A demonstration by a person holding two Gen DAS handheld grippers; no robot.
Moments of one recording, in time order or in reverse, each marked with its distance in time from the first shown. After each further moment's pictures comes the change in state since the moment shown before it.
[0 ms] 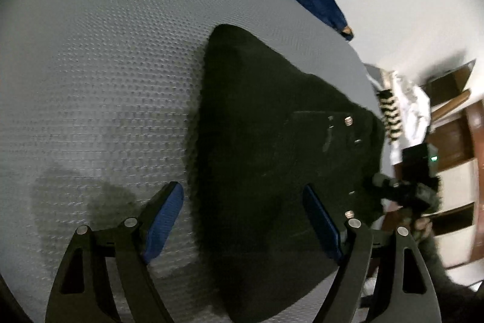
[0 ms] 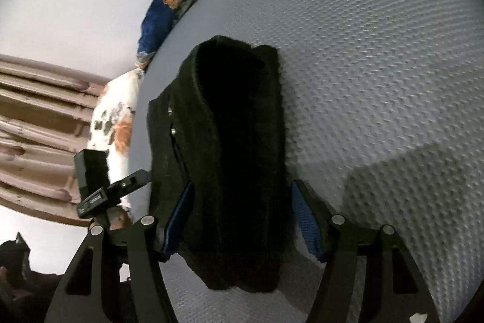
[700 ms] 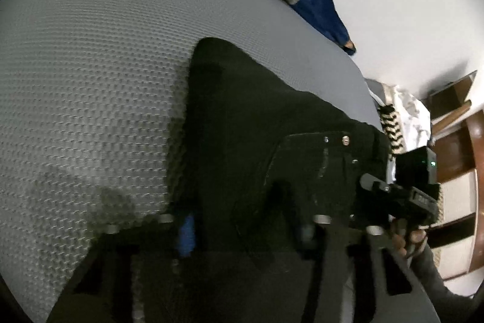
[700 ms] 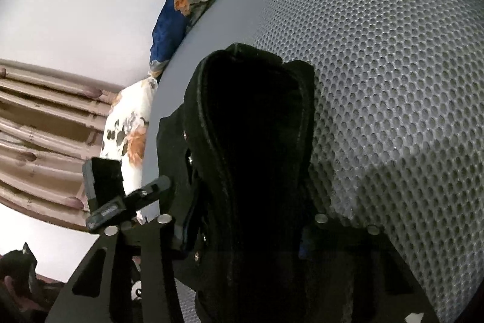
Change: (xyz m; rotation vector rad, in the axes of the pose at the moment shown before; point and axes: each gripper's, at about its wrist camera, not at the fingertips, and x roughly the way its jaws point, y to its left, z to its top) left arm 0.023 -0.024 0.015 -0.007 -0.084 0.030; right arm 0.016 0.008 0.017 0.006 -0.068 0.052
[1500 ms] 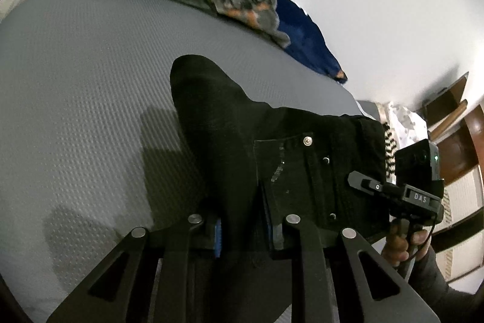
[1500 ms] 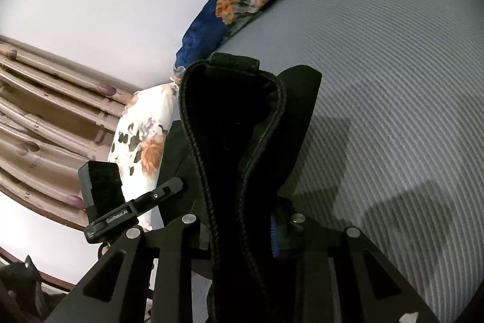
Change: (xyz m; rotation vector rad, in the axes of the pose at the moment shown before) left arm -0.062 0.011 0.050 0.062 -0.125 0.014; right arm 0.039 0.084 0.047 -0.108 -0.029 0.031
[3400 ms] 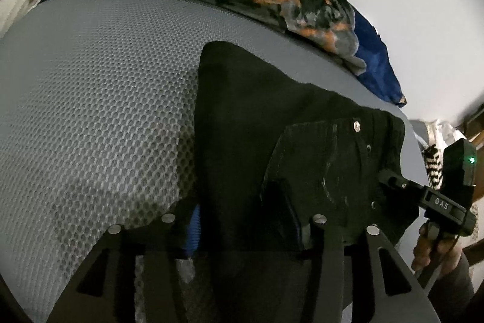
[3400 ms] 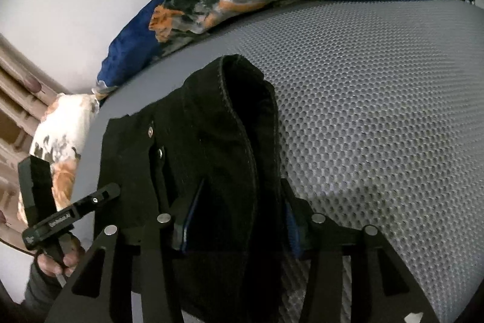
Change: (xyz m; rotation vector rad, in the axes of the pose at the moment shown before) left arm 0.070 0.079 0.091 -0.023 0.001 0.191; right arm 0.085 -0.024 0.085 -0.128 -0.064 -0.417
